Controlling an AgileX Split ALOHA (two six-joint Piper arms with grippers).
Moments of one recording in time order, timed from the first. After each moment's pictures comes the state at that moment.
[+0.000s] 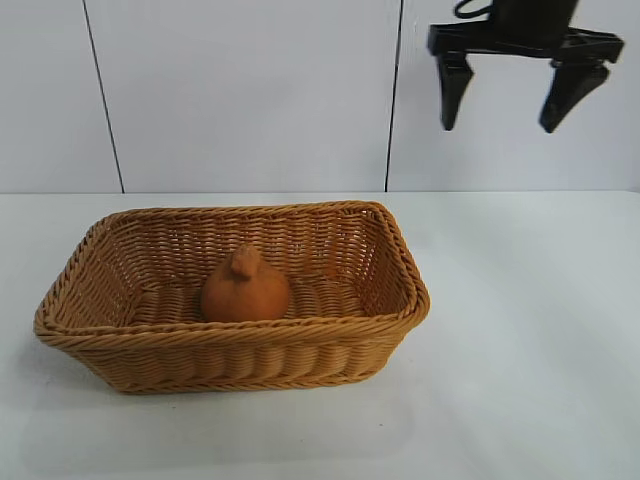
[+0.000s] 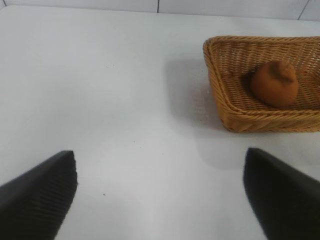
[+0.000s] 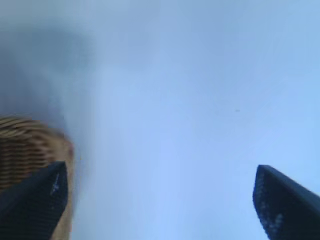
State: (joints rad) left arm 0.03 0.00 -0.50 -0.06 1.06 -0.01; right arm 0.18 2.08 -1.94 -0.05 1.22 0.10
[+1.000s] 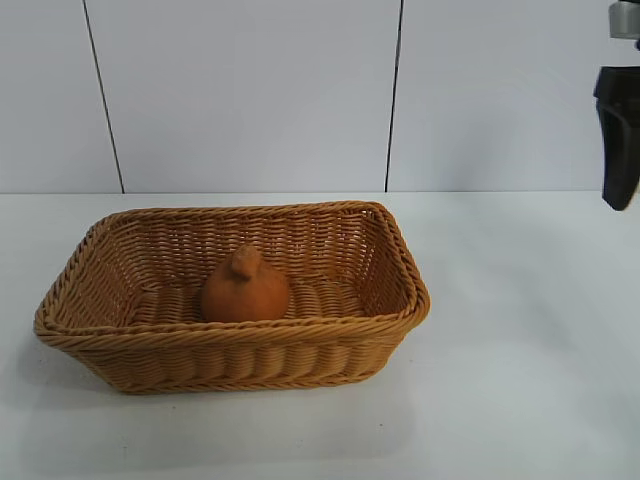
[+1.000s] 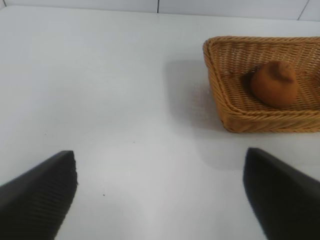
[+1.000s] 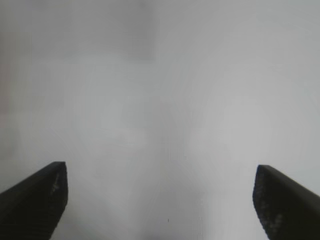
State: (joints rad) left arm 0.03 0.00 -0.50 -0.06 1.06 -0.01; right arm 0.08 1.53 -1.16 0.01 1.22 0.00
